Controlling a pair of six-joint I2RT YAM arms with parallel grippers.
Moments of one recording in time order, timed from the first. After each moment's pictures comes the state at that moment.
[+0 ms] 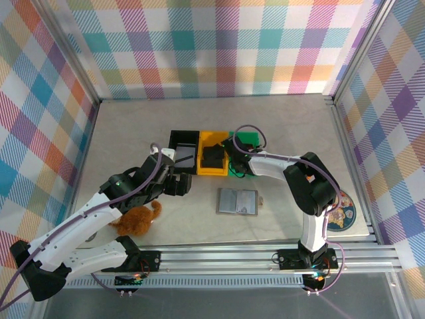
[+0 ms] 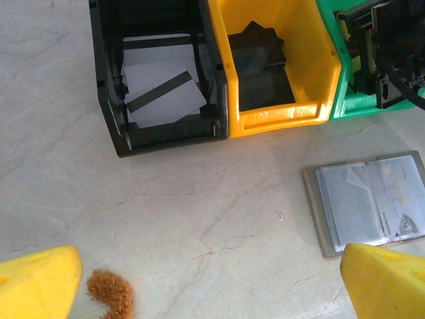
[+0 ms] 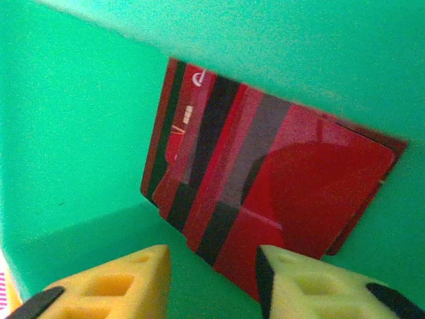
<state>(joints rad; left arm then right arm) -0.77 0.98 1.00 -0.89 -0.30 -0.47 0.68 1.89 1.15 -0.20 0.46 1.83</state>
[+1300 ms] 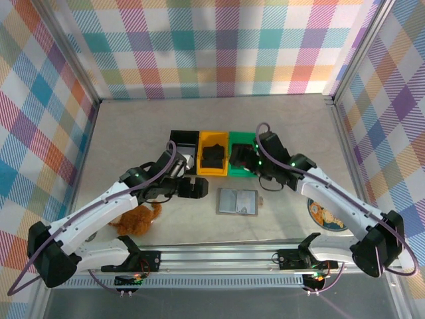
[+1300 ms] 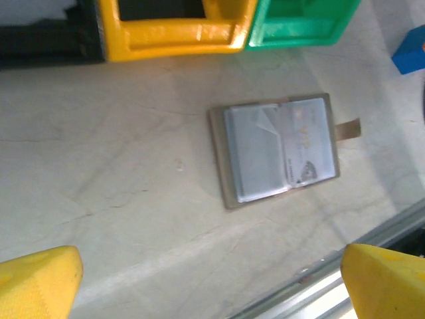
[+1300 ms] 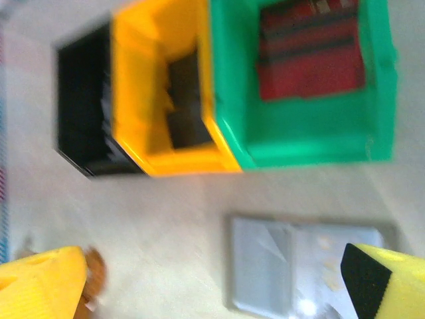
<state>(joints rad) -0.76 1.15 0.97 -0.77 0.10 -0.63 0.67 1.21 1.00 -0.65 -0.01 0.86</state>
